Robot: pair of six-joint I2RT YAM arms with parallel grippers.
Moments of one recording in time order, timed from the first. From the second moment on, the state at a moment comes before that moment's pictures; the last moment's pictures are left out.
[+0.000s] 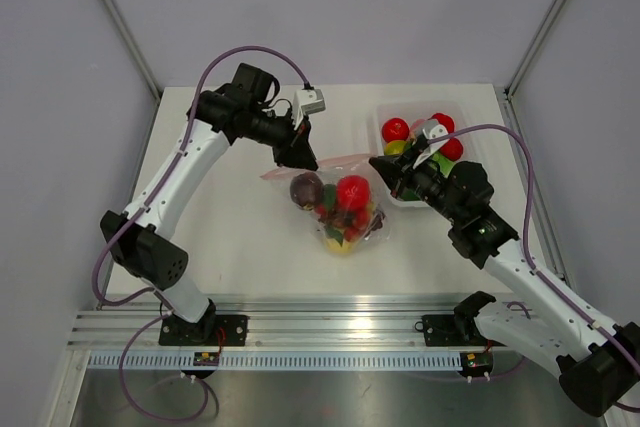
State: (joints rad) left arm -0.45 1.65 1.82 -1.11 0.87 0.46; right arm 0.56 0.89 0.76 0.18 -0.22 0.16
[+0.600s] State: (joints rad) left arm -0.35 1.46 1.52 -1.00 0.85 0.38; right arm 0.56 0.85 0.71 0.23 -0.01 0.17
